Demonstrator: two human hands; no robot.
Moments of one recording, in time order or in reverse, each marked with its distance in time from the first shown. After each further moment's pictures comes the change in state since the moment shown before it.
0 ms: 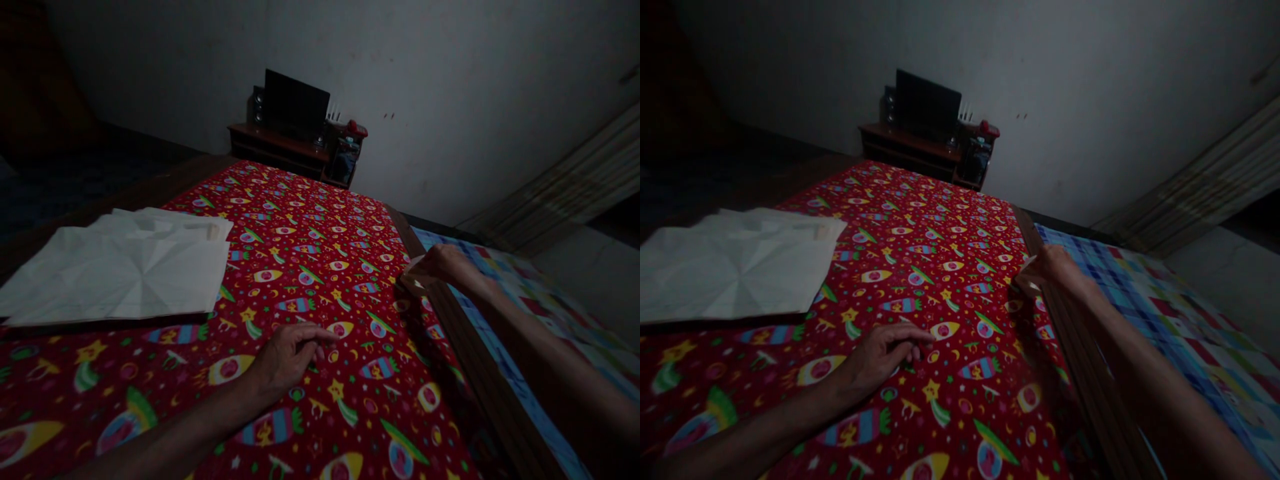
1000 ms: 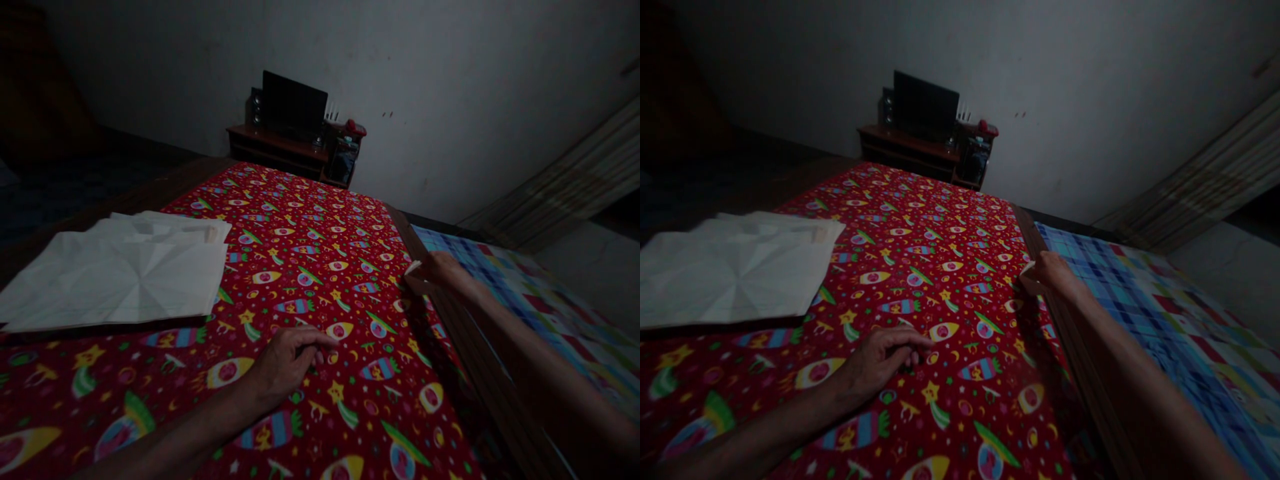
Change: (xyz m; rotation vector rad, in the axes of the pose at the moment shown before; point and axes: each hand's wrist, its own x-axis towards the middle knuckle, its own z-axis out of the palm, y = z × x) left_hand -0.002 0.004 0.000 0.024 -0.036 -0.002; right_hand -0.006 0.012 0.021 -0.151 -0.147 -0.126
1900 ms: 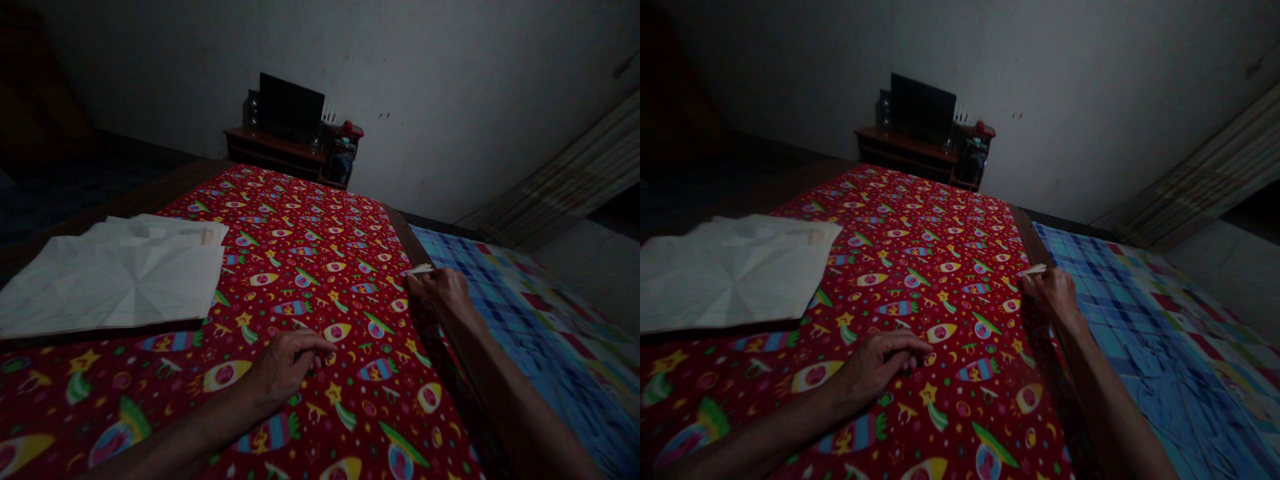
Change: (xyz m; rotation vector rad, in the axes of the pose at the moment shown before) left_hand -0.001 0.002 0.001 -0.019 -0.020 0.028; right_hand -0.044 -0.011 0.019 0.168 0.130 0.266
